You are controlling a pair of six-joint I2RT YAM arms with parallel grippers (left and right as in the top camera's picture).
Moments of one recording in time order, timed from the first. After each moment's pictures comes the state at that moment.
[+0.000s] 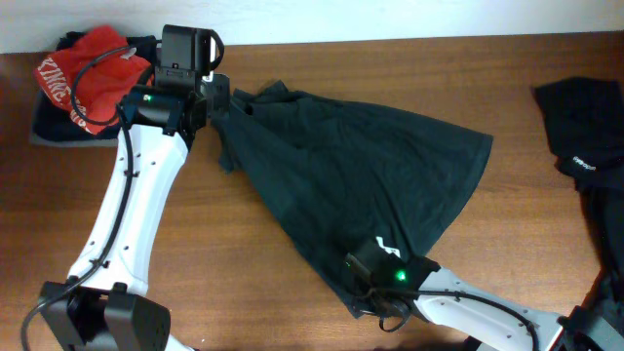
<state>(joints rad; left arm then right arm) -0.19 1.73 1.72 -0.84 -0.23 -0.05 0.81 1.35 0.55 -0.62 -0.14 1.01</state>
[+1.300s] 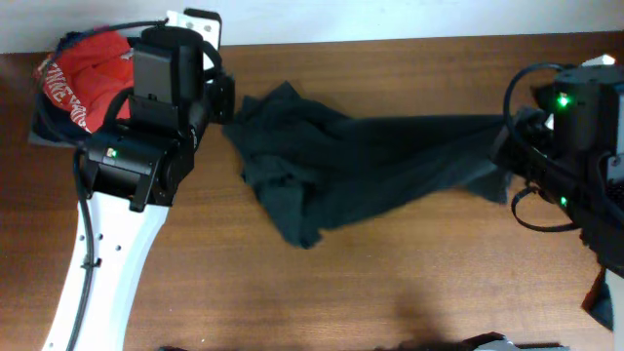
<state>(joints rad) -0.31 1.48 1.79 -0.91 -0.24 0.00 0.24 1.35 2.10 -1.54 0.27 0.62</state>
